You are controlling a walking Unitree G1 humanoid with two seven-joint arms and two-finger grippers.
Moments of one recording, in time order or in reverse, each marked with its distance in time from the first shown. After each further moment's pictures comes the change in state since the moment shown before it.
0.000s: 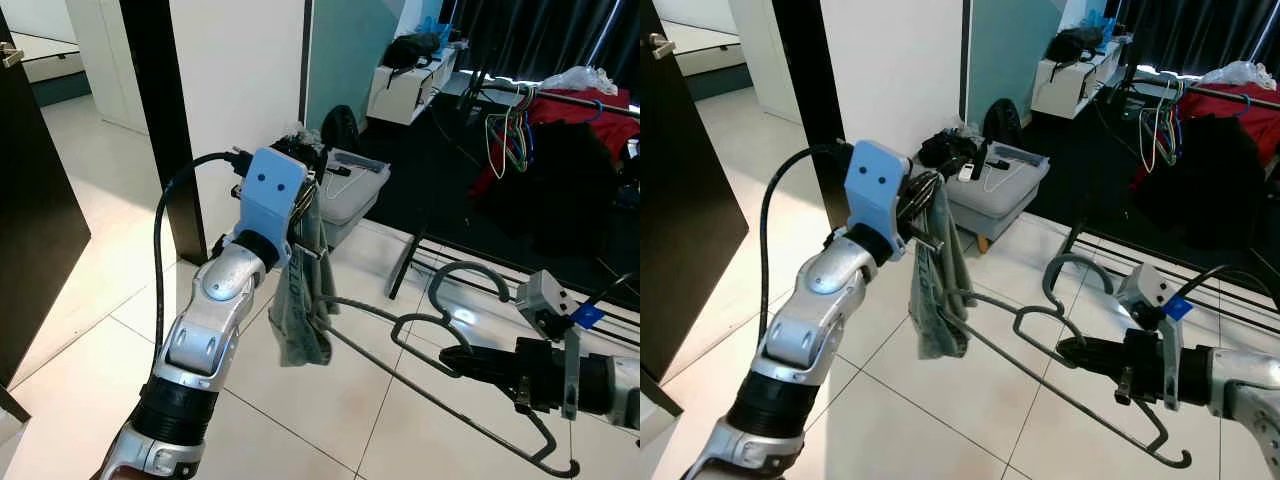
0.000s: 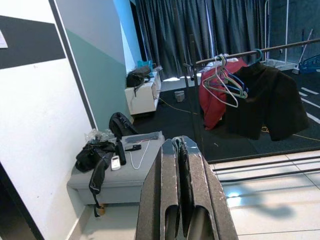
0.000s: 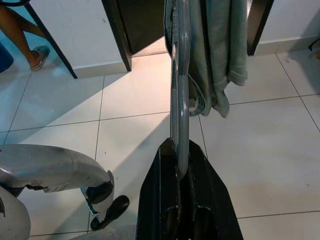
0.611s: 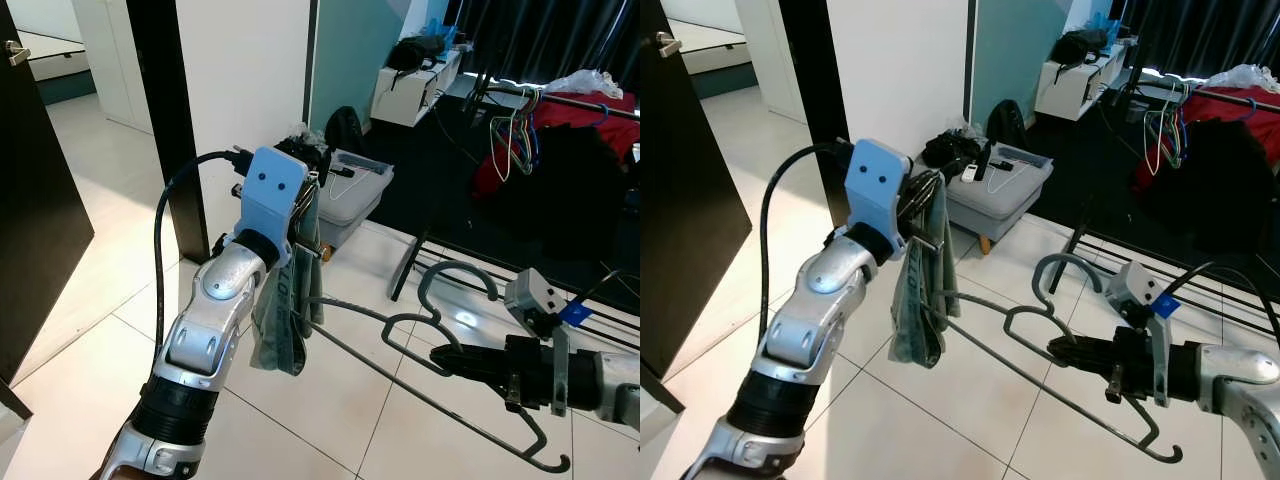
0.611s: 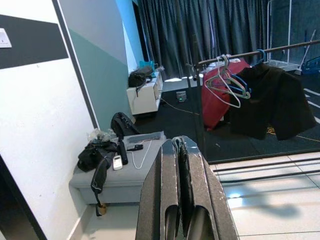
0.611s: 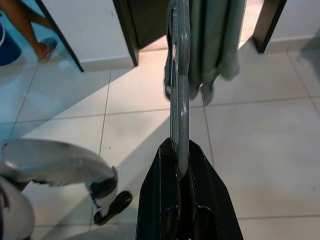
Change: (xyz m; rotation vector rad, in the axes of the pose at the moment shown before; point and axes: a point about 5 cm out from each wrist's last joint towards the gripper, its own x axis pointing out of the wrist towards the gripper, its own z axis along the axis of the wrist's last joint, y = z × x) left arm 0.000 -0.001 0.000 -0.006 -0.002 -0.001; right arm 0.006 0.003 -0.001 -0.004 0.027 0.033
